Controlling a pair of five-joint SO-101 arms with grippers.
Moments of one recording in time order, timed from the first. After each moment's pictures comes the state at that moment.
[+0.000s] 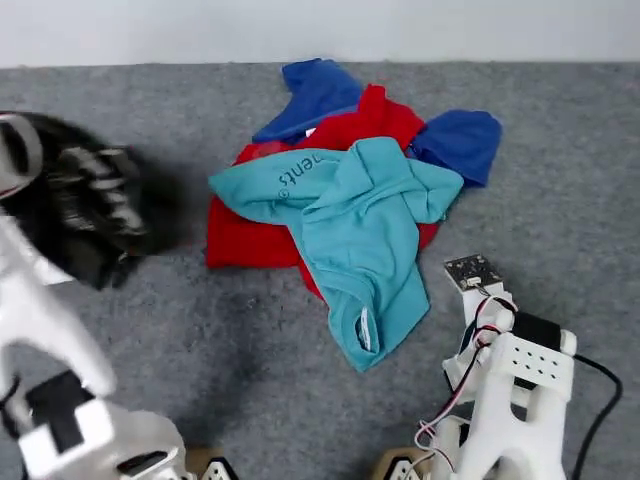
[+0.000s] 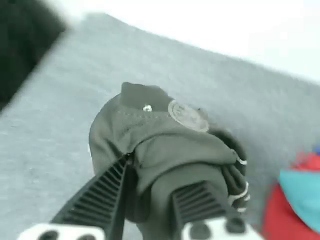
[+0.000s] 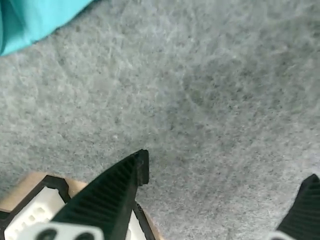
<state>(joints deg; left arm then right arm) -36.1 -2.2 -44.8 98.0 0.5 18.1 -43.2 64.7 77.7 35.2</state>
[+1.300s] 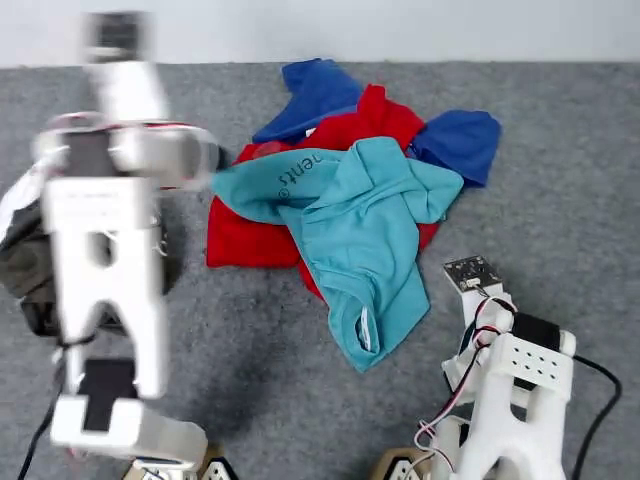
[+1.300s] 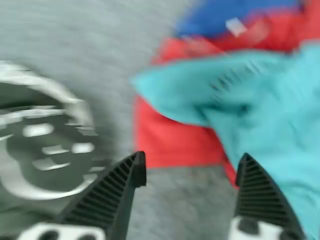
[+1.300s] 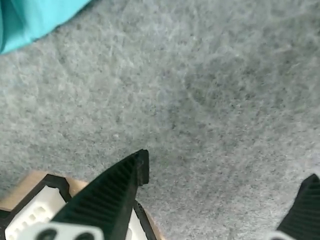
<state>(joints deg) 2.6 6.3 -23.2 95.2 8.6 18.1 -43.2 65.1 77.7 35.2</state>
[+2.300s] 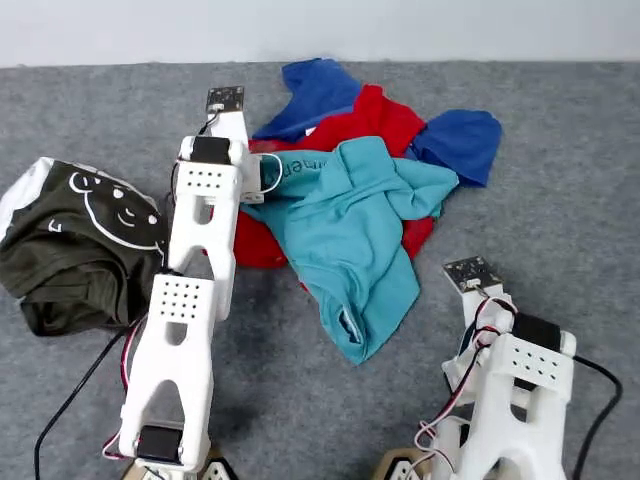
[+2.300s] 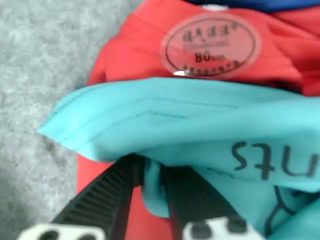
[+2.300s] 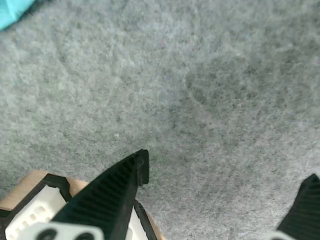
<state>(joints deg) 2.4 77.5 -86.3 97.2 16.0 18.1 -43.2 65.2 77.7 35.2</state>
